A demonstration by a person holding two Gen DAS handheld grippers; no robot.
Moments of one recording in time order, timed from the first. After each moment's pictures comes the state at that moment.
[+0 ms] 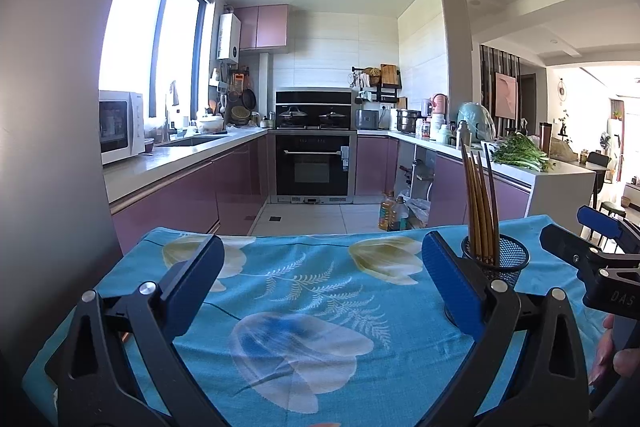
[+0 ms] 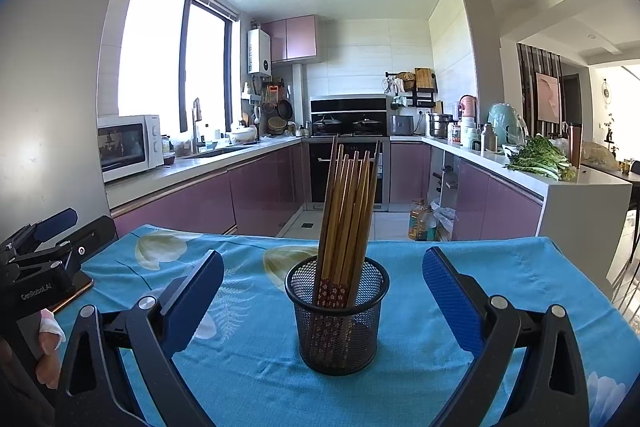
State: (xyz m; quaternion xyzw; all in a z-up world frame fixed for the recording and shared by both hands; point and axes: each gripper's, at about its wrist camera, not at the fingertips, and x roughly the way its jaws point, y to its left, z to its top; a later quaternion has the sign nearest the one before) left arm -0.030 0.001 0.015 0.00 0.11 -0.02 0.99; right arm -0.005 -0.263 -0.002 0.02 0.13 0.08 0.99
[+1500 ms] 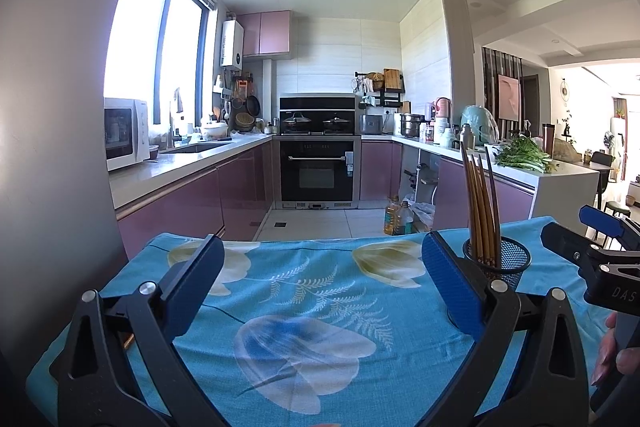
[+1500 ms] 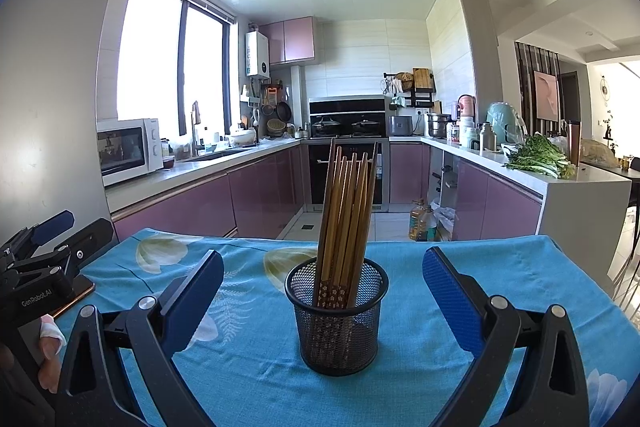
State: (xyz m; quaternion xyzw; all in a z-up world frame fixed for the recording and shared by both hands) left arm -0.035 0.003 0.015 0.00 0.10 -0.02 0.99; right arm -0.006 -0.265 -0.002 0.02 0.13 0.09 0.99
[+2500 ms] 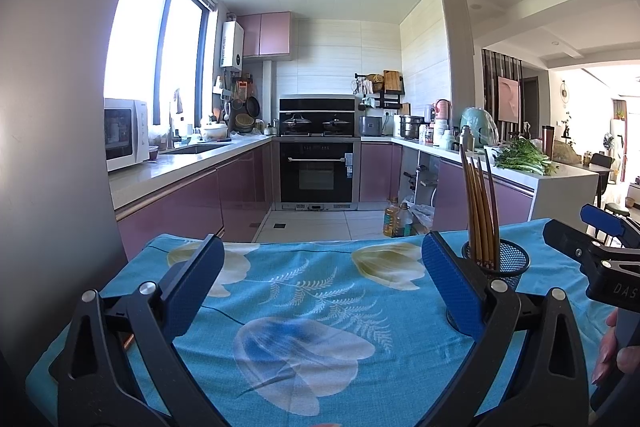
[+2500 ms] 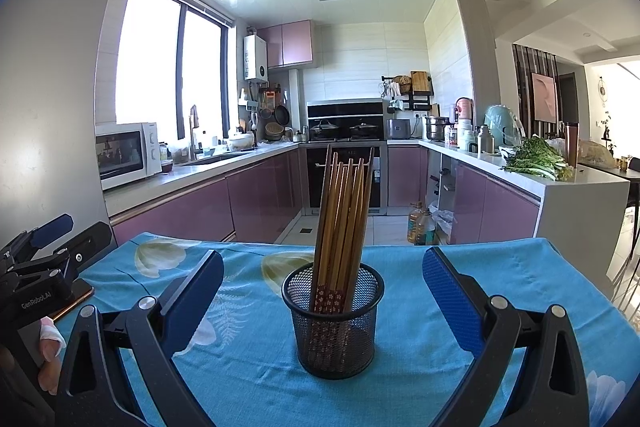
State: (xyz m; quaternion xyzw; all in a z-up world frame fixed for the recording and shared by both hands) left arm -0.034 0.000 0.018 0.00 0.10 -0.02 1.00; right arm -0.007 -0.265 0.003 0.02 0.12 0.08 0.99
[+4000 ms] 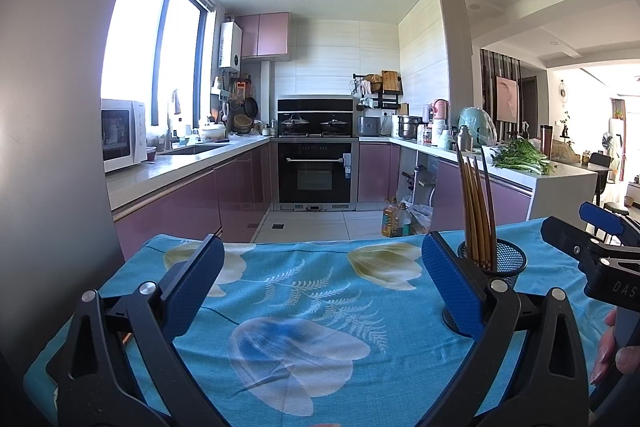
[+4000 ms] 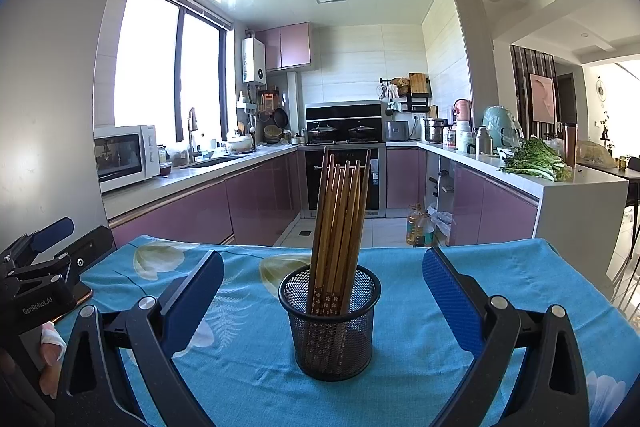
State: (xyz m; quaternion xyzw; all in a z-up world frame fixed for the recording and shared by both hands) left arm -0.032 -0.003 0.021 0.00 0.10 -0.02 1.00; right arm -0.007 -0.263 0.004 0.02 0.12 0.08 0.99
